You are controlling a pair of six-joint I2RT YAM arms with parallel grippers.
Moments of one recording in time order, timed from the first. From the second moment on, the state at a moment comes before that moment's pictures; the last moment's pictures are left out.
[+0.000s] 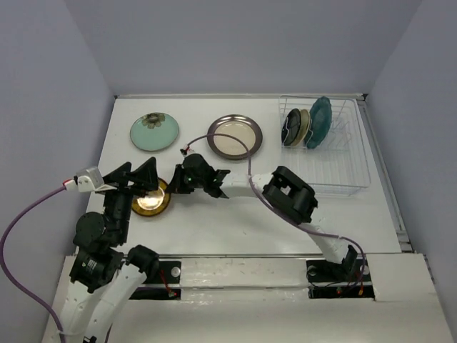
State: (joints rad) left arm -0.46 0.23 0.70 -0.23 -0.39 -0.43; right arm 1.02 2.42 1.75 0.20 -0.20 0.95
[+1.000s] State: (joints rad) left arm -0.41 0.30 0.70 -0.22 -0.24 -0.43; right arm 0.40 1.55 1.54 -0.19 1.01 -0.20
